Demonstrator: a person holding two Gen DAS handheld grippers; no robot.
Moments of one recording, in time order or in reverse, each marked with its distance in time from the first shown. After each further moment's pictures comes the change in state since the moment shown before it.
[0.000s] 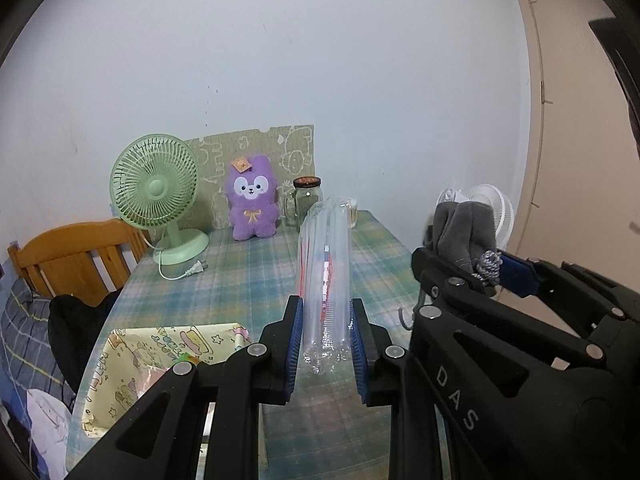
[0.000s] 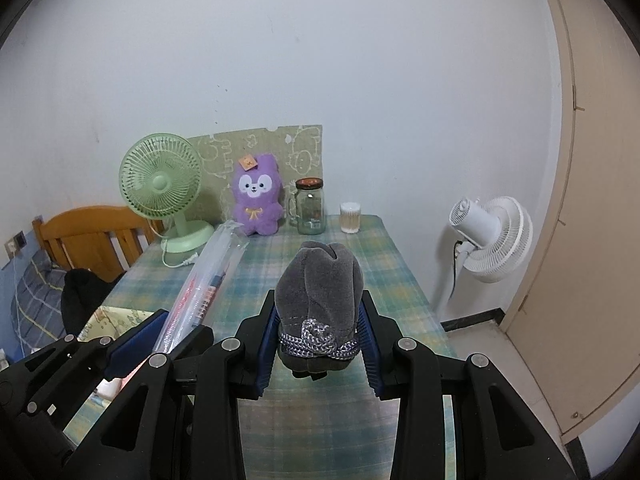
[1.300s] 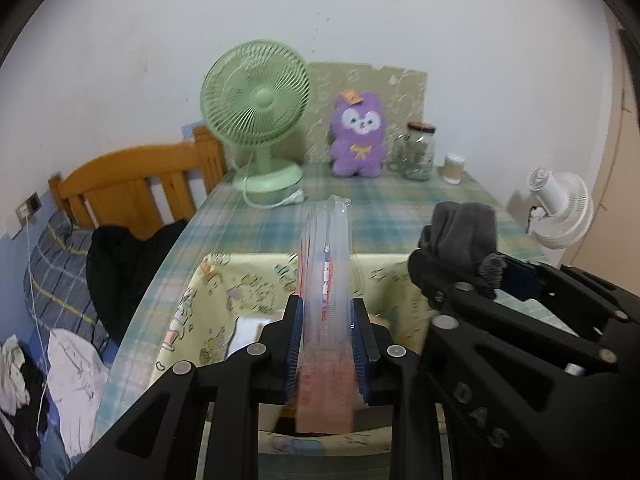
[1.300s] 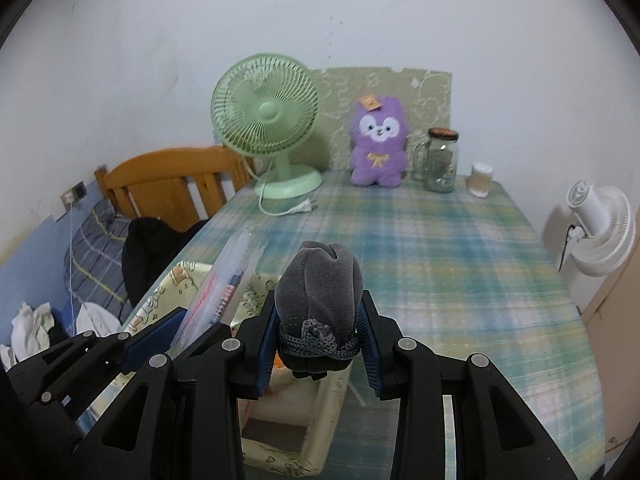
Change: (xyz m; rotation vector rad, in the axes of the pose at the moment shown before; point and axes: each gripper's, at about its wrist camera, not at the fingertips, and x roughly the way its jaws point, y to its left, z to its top) left arm 0.045 0.138 -0.057 -0.148 0.175 0.187; right arm 0.085 0.137 -0.036 -0.100 0.163 0.281
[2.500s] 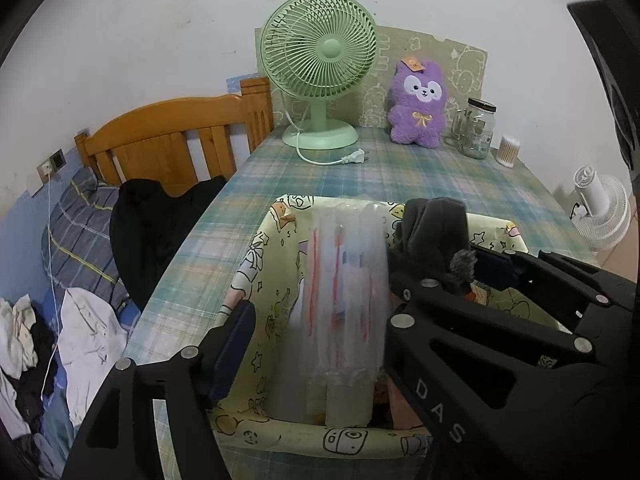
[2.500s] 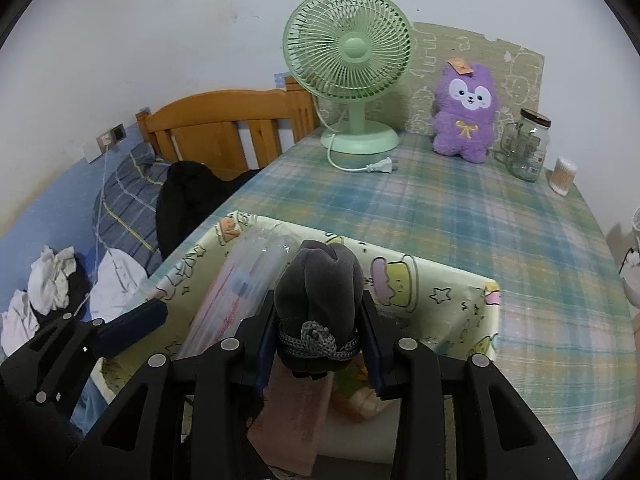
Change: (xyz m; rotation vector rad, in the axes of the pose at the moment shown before) left arm 0.029 0.054 -0.021 -0.087 0.097 0.092; right arm 0.073 0.059 -0.010 -0.135 0.139 0.160
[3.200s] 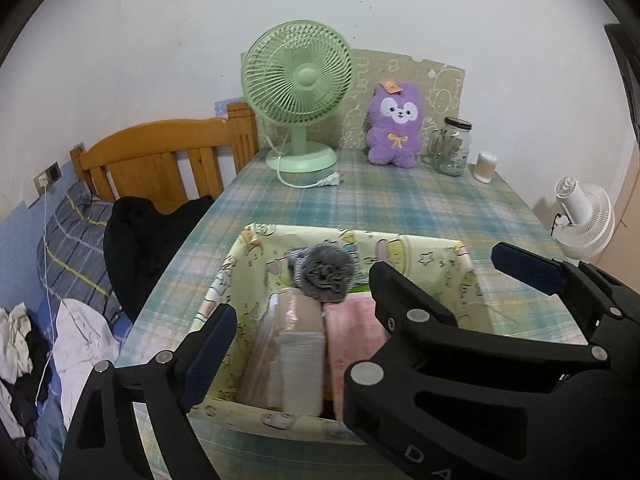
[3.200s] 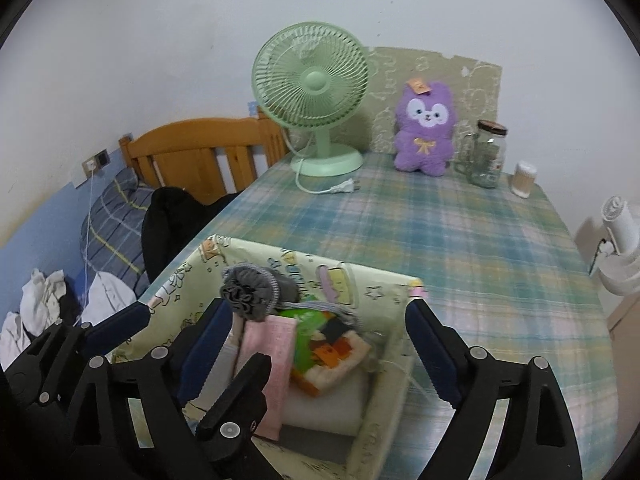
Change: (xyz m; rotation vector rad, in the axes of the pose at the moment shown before) left arm -0.032 -0.029 0.004 0.012 -0.068 -0.034; right arm -0.052 -0.021 -0.004 0.051 -0.082 -0.088
